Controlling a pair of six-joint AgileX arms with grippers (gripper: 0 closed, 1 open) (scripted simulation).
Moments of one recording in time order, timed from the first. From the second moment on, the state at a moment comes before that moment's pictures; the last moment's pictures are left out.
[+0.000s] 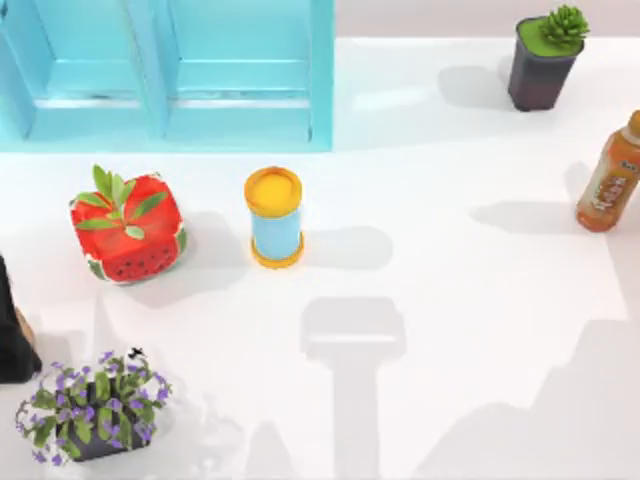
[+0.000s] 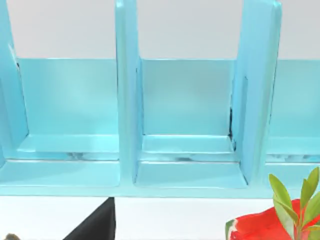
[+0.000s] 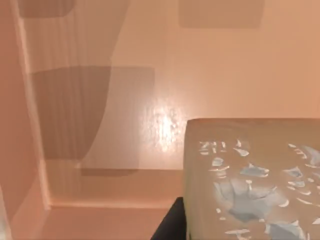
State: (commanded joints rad) left arm 0.00 0.00 0.00 0.00 0.00 0.00; right arm -0.52 1.67 1.36 -1.29 0.00 -0.51
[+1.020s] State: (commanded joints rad) left arm 0.00 0.00 0.00 0.00 0.00 0.00; right arm -0.05 1.68 1.37 -1.26 0.01 -0.08
